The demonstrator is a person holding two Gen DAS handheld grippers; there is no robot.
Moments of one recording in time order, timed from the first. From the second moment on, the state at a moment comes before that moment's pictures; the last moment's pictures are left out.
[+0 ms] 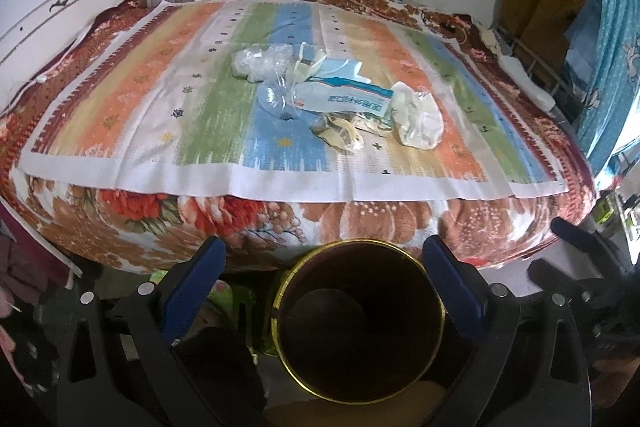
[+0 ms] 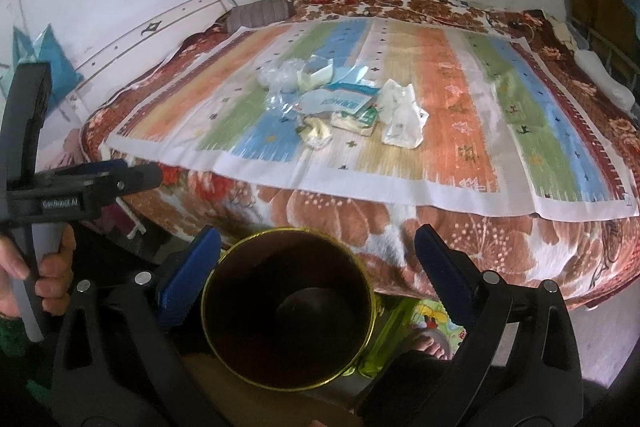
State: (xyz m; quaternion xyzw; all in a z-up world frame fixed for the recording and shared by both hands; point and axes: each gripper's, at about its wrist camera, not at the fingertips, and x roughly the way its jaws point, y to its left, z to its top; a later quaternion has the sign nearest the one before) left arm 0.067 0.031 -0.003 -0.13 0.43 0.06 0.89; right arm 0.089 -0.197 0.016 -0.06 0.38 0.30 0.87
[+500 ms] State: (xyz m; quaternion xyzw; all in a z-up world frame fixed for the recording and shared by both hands) left arm 0.139 0.069 -0.006 -0.12 0.46 0.11 0.87; right arm 0.167 -0.184 0.029 -0.08 0.40 0.29 0.86
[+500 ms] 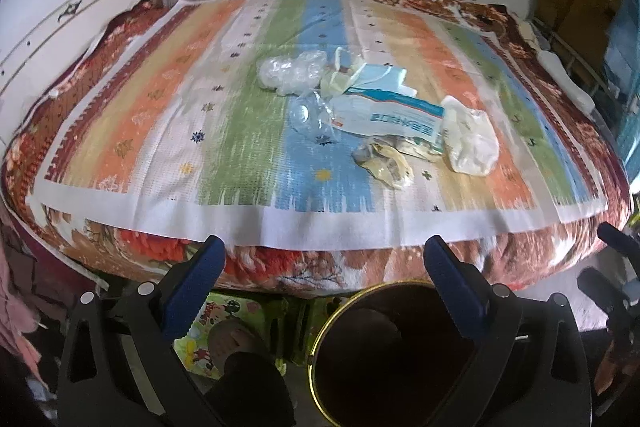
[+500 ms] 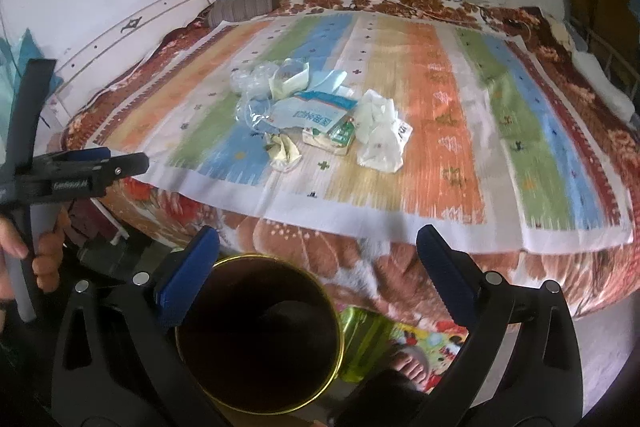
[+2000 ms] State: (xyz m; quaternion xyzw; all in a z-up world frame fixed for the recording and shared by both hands) left arm 0.271 0.113 -0.045 -0.12 0.49 0.12 0.85; right arm 0.340 -0.152 -0.019 -0.05 0.48 0.24 0.84
